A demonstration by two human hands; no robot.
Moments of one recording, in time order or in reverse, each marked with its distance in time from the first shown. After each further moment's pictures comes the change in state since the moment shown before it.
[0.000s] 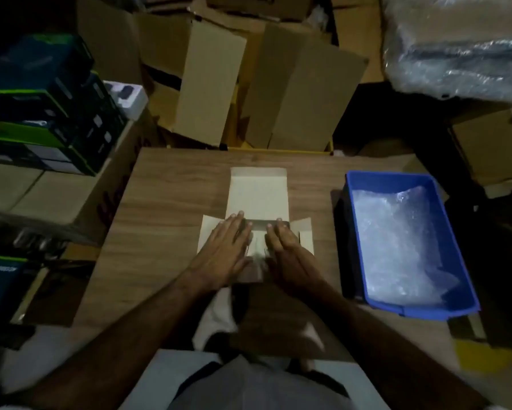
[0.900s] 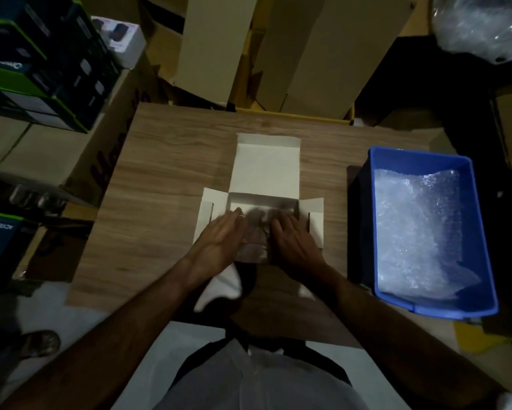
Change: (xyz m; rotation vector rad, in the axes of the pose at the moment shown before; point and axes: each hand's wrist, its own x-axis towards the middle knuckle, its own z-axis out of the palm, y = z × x) left_hand -0.004 0.000 0.018 -0.177 -0.059 -0.129; right_hand 0.020 0.005 0.013 -0.066 -0.148 -0.012
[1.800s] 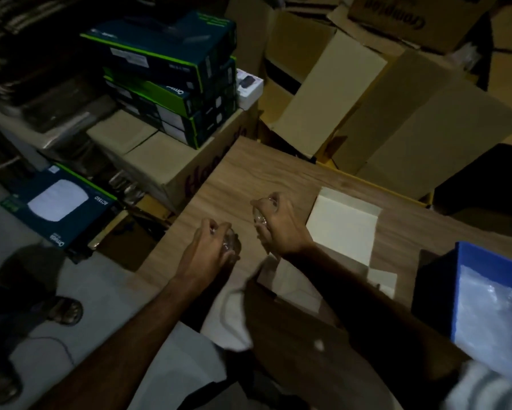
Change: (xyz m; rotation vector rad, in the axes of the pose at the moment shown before) left_hand -0.085 -0.114 -0.034 -0.183 0.320 -0.584; right_hand 0.152 -0.130 -0.045 0.163 0.107 -0.328
